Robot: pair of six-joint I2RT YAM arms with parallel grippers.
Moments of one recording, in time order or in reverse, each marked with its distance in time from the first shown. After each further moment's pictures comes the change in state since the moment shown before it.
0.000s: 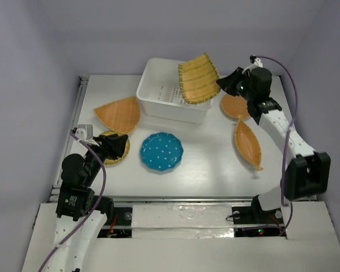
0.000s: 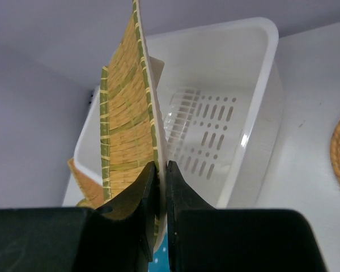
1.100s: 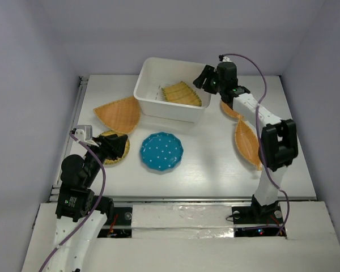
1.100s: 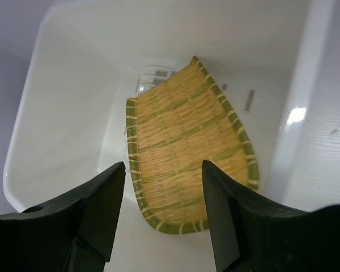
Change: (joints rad) left arm 0.000 -0.011 0.000 -0.005 -0.004 -0.002; right arm 0.131 0.508 0.389 -0.092 0.138 -0.041
